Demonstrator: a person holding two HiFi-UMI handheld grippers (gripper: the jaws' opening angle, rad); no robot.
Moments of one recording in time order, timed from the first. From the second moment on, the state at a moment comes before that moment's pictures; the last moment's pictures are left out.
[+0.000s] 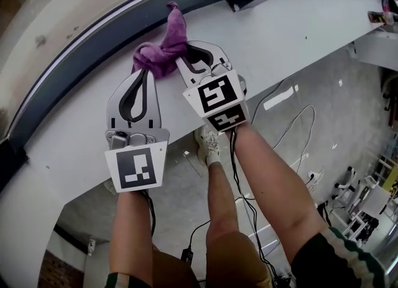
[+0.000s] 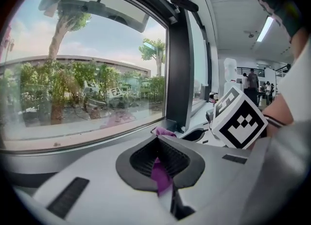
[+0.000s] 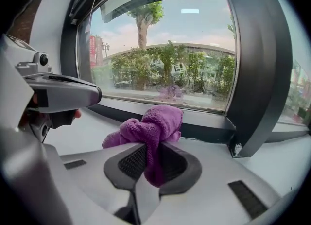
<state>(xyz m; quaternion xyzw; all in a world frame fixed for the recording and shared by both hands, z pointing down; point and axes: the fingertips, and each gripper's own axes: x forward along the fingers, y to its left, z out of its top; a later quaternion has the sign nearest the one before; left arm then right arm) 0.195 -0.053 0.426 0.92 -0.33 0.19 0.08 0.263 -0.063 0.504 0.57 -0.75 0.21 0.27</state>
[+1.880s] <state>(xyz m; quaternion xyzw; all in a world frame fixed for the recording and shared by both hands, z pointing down) 0.310 -0.002 0.469 0.93 -0.26 0.22 0.10 0.365 0.053 0.551 0.54 -0.72 0.21 0.38</state>
